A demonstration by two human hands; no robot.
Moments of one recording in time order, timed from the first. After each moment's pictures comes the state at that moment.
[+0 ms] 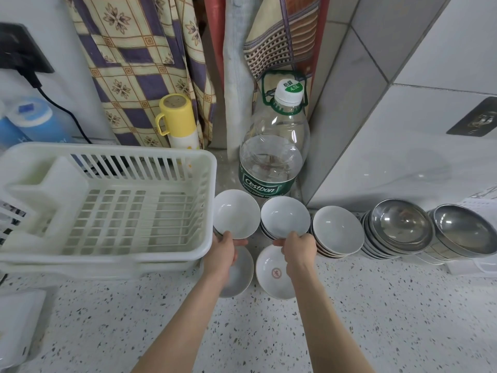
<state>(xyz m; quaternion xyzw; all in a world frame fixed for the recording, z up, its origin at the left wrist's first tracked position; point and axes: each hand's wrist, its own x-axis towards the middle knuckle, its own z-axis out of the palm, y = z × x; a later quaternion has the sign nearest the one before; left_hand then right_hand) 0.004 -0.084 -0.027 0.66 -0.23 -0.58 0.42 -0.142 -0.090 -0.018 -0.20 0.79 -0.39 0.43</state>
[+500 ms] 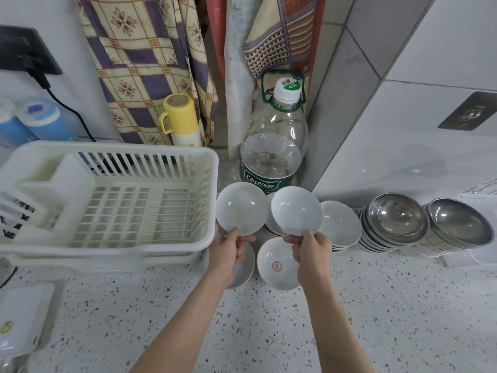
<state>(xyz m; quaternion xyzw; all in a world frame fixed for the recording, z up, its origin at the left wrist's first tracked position) 0.002 -0.065 -0.014 0.53 -0.21 -0.65 0.50 -0.153 -0.055 0.014 -0.16 0.69 -0.53 0.46</state>
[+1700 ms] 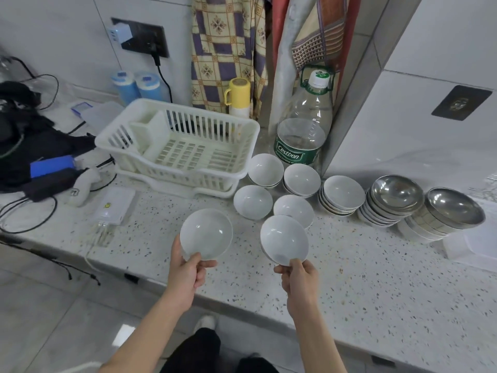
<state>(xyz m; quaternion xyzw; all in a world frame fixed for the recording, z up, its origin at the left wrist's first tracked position) 0.080 0.181 -0.016 0.62 -0.22 -0.53 0.54 -0.143 0.144 0.014 -0.20 0.64 -0.44 0.59</state>
